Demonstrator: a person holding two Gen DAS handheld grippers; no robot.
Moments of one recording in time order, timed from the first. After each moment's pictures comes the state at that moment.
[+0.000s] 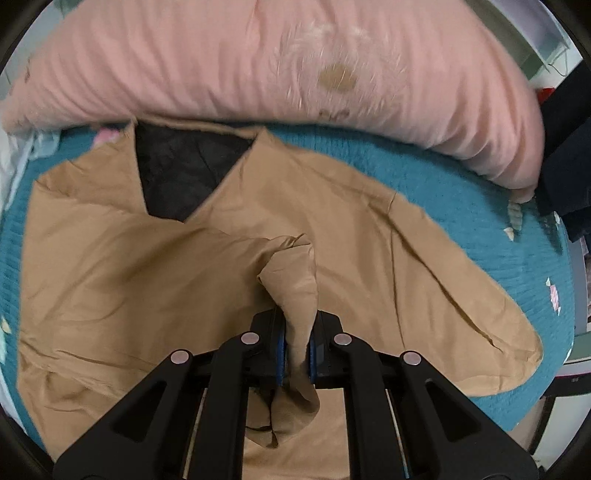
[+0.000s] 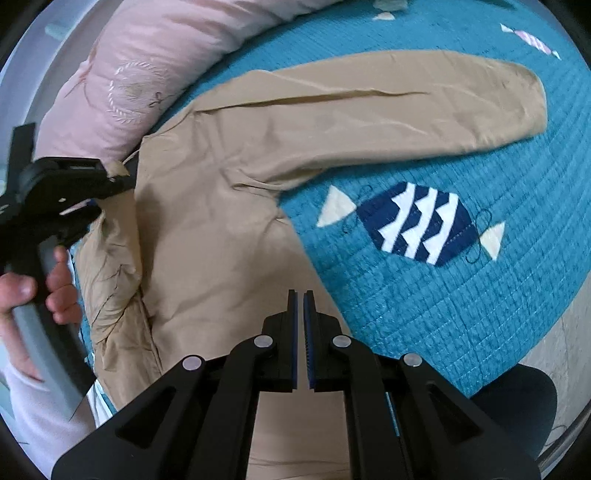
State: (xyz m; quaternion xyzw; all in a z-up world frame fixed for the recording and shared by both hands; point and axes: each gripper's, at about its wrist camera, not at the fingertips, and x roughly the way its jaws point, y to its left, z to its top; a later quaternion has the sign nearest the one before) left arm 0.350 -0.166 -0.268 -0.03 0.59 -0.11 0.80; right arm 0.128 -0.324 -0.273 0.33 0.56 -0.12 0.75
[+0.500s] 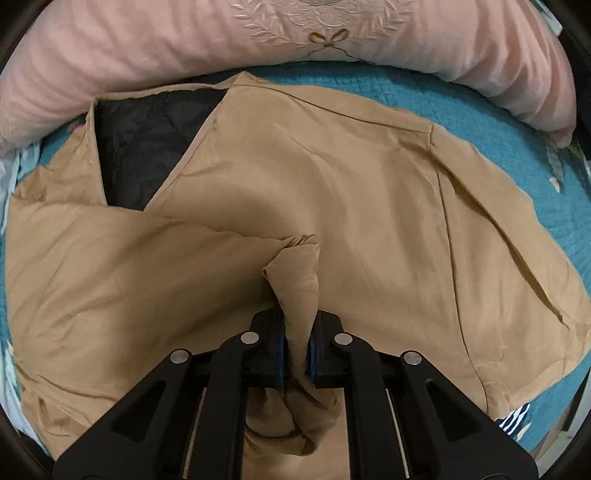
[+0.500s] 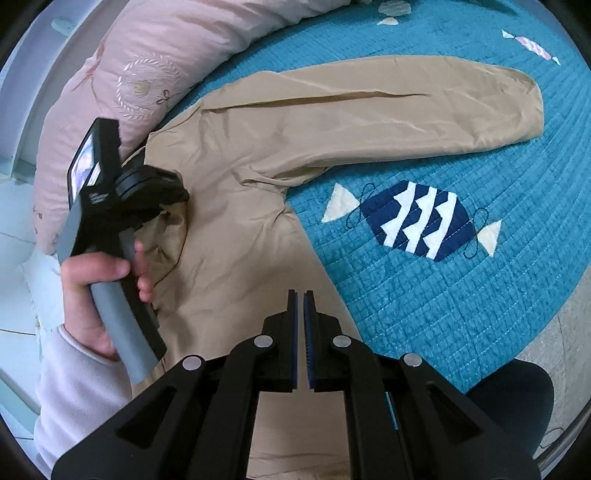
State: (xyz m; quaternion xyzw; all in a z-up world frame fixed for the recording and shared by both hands) left arm 0.354 -0.192 -0.332 0.07 0.61 -0.09 0.79; right arm 0.126 -0.315 -0.262 0.32 0.56 -0.12 0.76
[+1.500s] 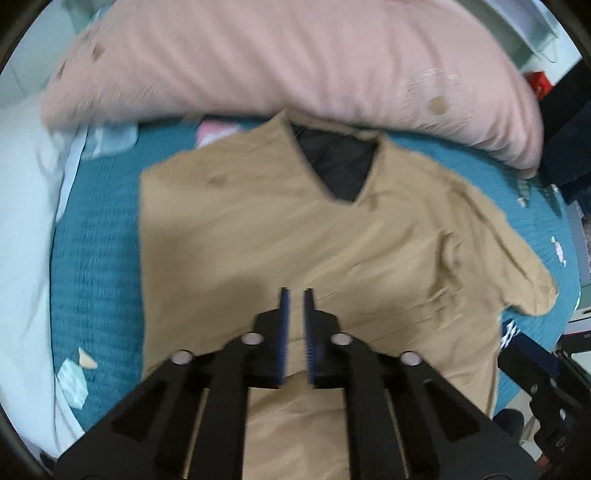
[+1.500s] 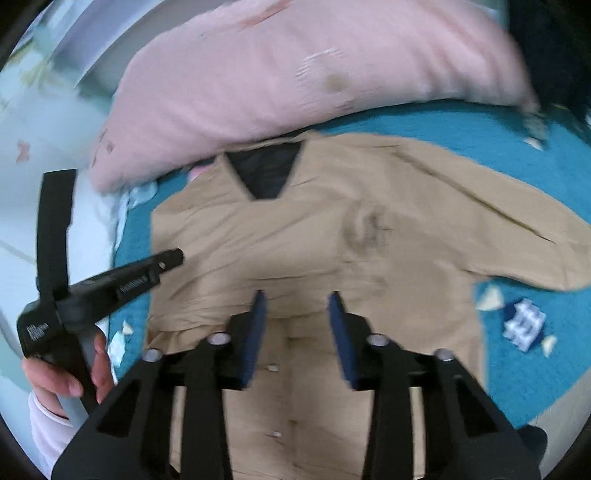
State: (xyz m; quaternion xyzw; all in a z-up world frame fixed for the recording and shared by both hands) left arm 0.345 0.007 -0.230 0.02 0.60 -0.13 0.79; right arm 0.245 -0.161 -0.197 0.18 0.55 0.01 0.82
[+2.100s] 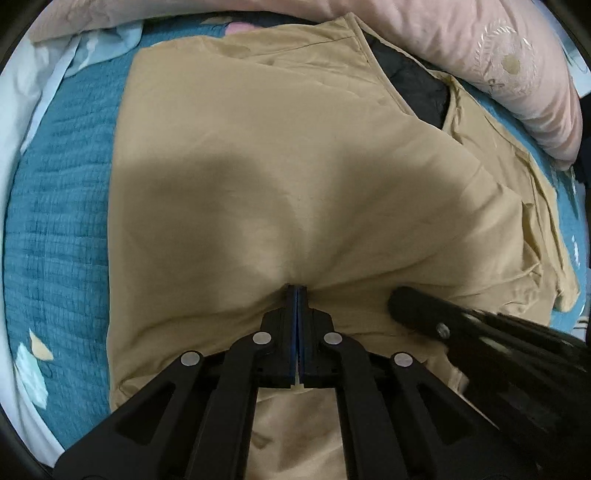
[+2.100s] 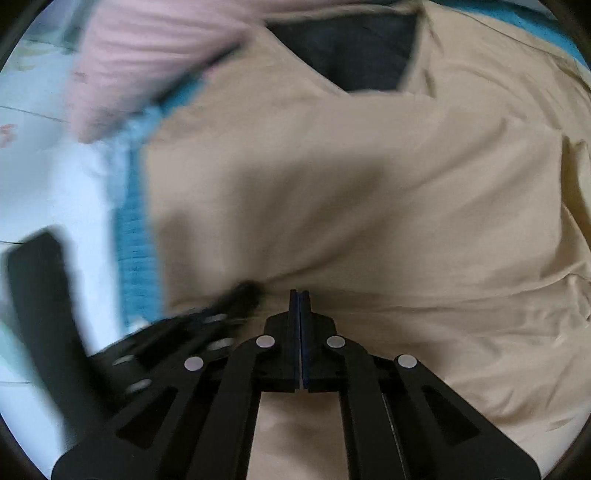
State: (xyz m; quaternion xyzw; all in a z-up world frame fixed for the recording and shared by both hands) left arm 0.349 0.040 -0.329 0.00 0.65 -0.12 0.75; right arm 0.334 -0.079 -0.329 0.22 0.66 0.06 0.71
